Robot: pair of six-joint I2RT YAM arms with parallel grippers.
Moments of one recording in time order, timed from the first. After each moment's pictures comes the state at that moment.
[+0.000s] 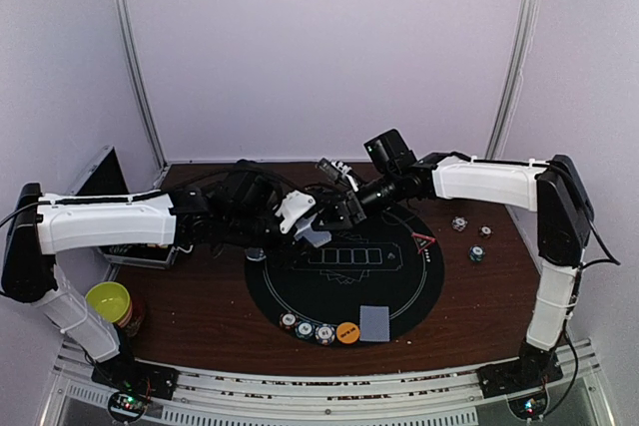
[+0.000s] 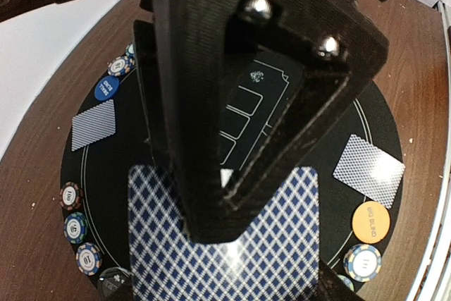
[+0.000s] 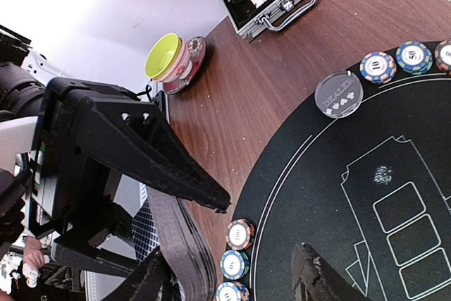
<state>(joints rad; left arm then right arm) -0.97 1.53 1.13 -0.31 0.02 0.14 0.69 1.90 1.48 -0.34 -0.89 0.16</state>
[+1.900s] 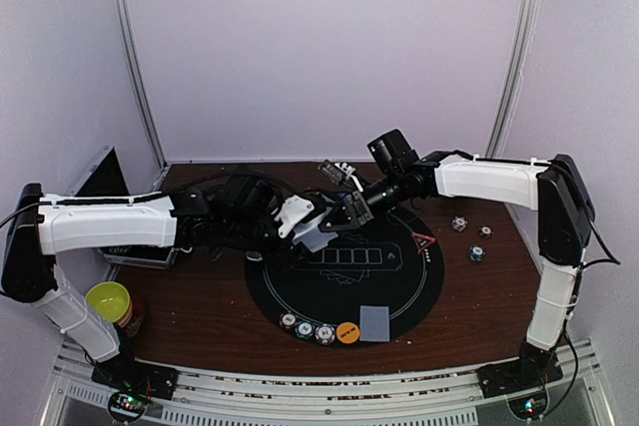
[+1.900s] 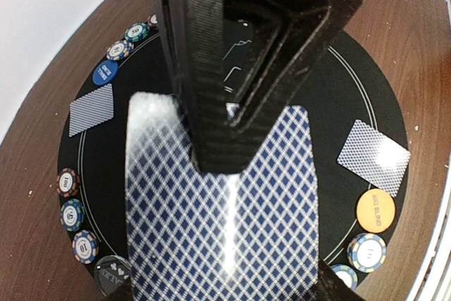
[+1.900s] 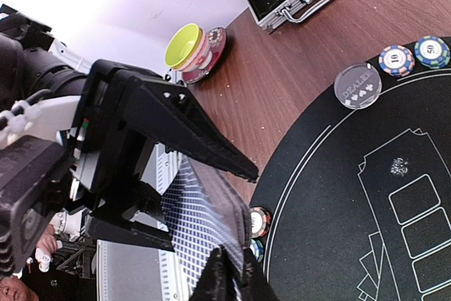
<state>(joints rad) -0.98 1.53 1.12 -0.33 0.00 0.14 0.66 1.90 1.48 -0.39 -0.98 0.11</state>
